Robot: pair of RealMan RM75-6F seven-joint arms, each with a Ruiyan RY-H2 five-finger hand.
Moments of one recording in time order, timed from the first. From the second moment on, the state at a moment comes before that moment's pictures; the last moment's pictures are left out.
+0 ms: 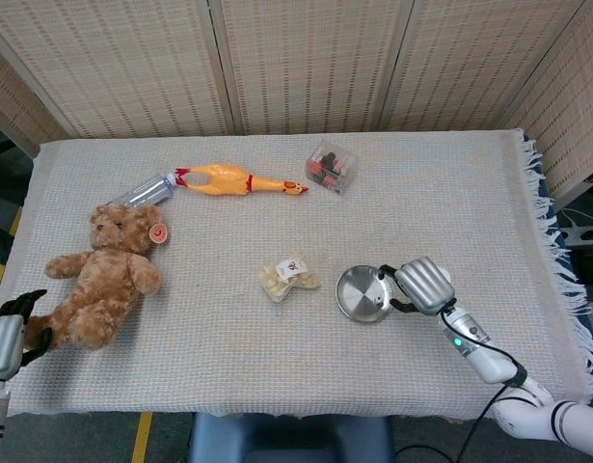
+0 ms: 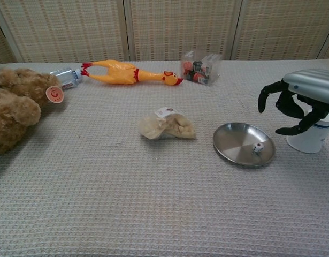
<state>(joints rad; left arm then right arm) -0.14 -1.21 -0.10 -1.49 1.31 1.38 0.14 0.59 -1.39 0.04 -1.31 -1.52 1.05 0.03</state>
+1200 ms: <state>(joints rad) -0.14 -1.21 -0.10 -1.49 1.30 1.37 0.14 0.53 -1.38 0.06 -1.24 -1.32 0.97 -0.09</state>
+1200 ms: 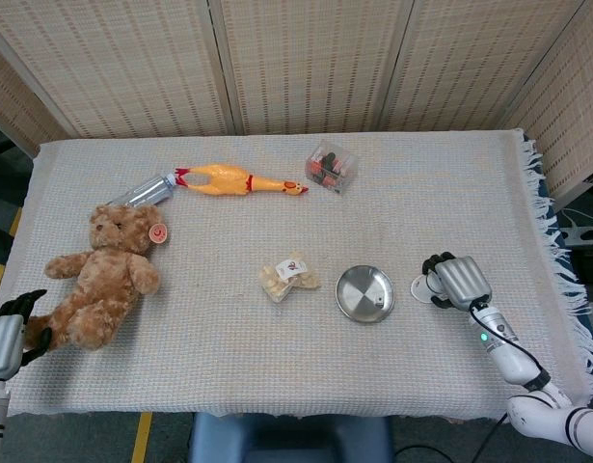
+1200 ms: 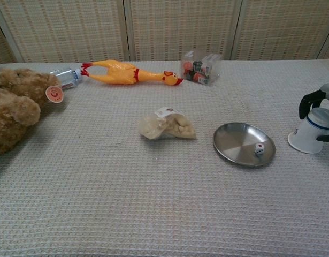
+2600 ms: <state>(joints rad) -0.14 -1.20 -0.10 -1.50 1.29 1.36 0.14 0.65 -1.47 0.09 -1.27 -1.39 0.88 0.05</state>
